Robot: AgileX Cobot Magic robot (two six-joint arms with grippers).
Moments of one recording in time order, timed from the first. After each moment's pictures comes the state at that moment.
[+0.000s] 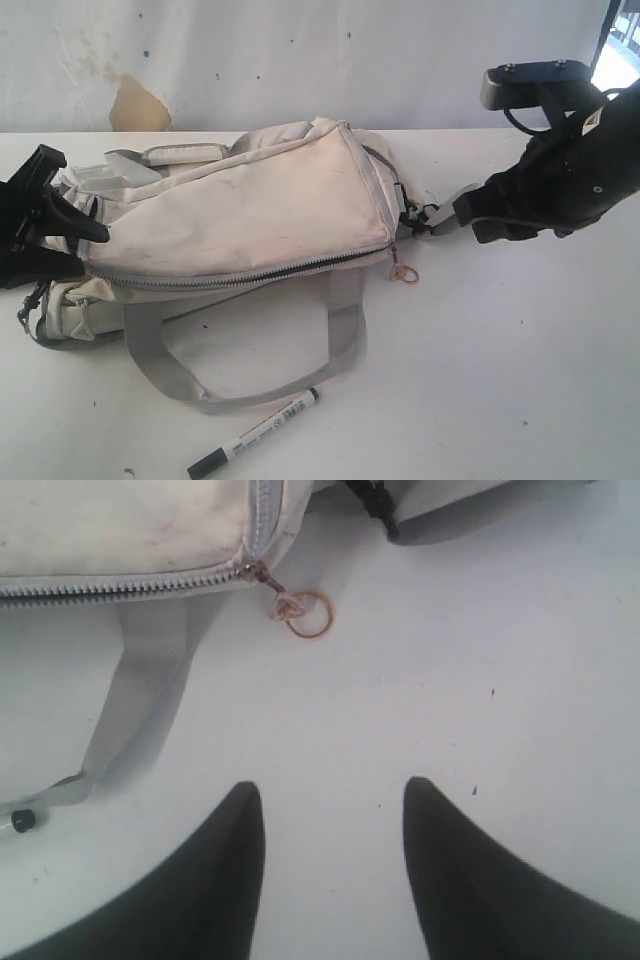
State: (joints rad) left arm 0.12 1.59 -0.87 -1.07 0.89 0.36; right arm 0.27 1.43 -1.03 0.18 0.74 -0.20
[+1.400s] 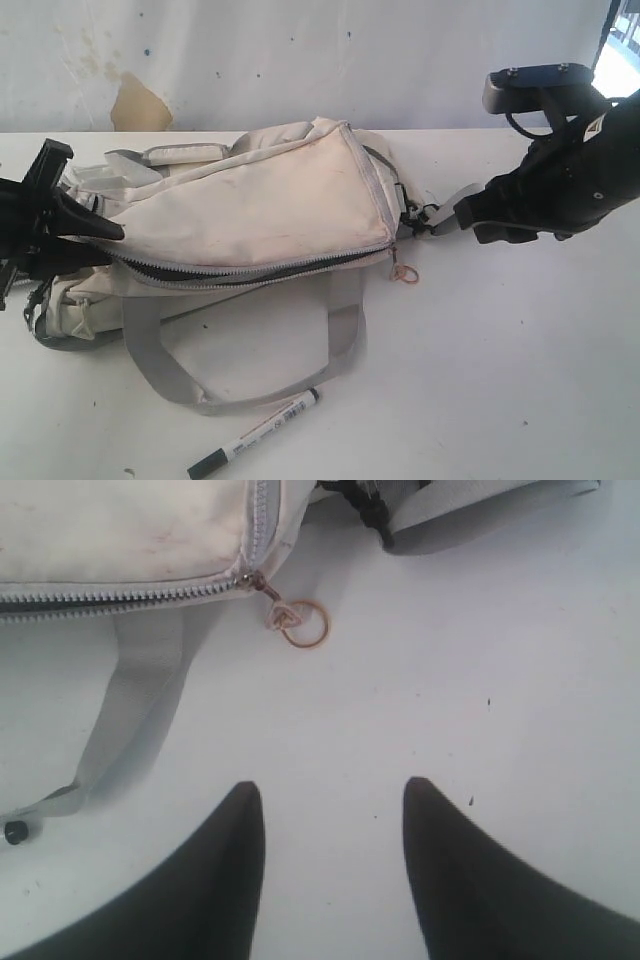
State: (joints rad) left arm 0.12 1.66 -0.87 -1.23 0.95 0.41; right arm 0.27 1.42 -1.00 0.18 0.70 -0.20
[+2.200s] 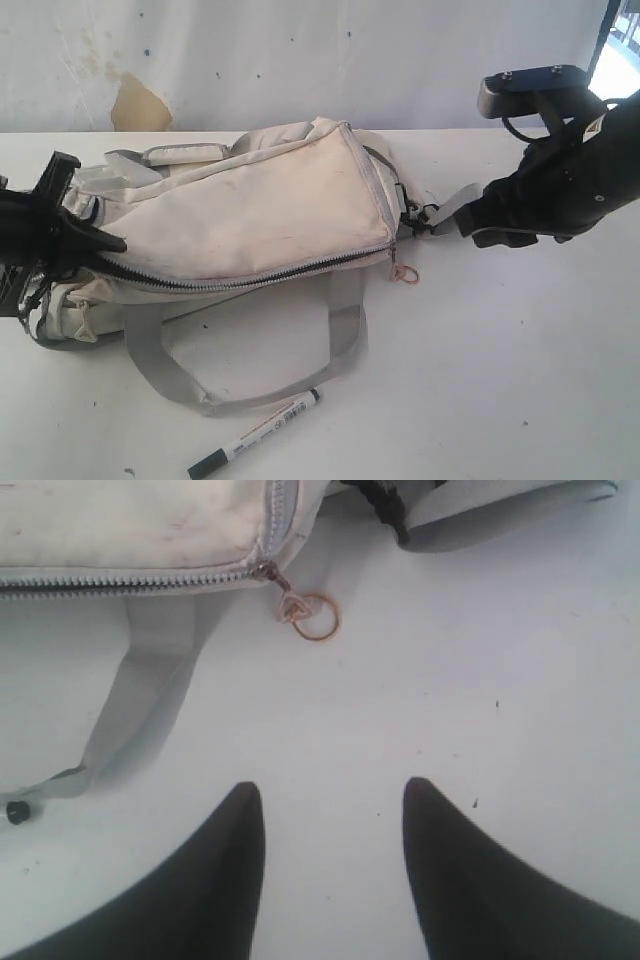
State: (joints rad) left arm 0.12 1.74 -0.87 -1.33 0.90 0.46; right arm 0.27 1.42 -1.00 0.21 0.71 -0.28
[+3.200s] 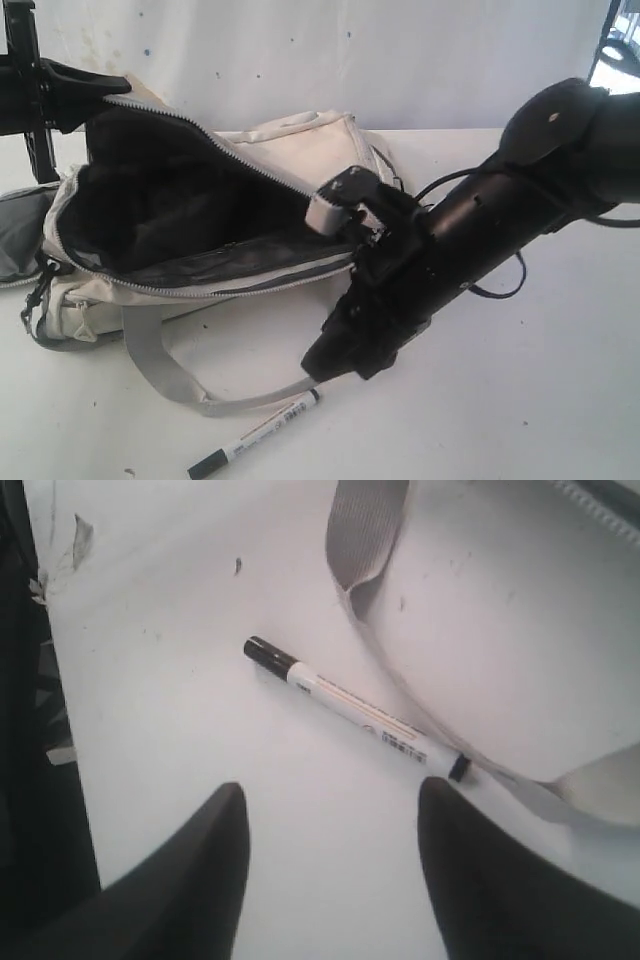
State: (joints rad) left arm 0.12 1.74 -1.09 -1.72 1.08 0.62; right arm 0.49 1.64 -1.00 0.85 0.96 -1.17
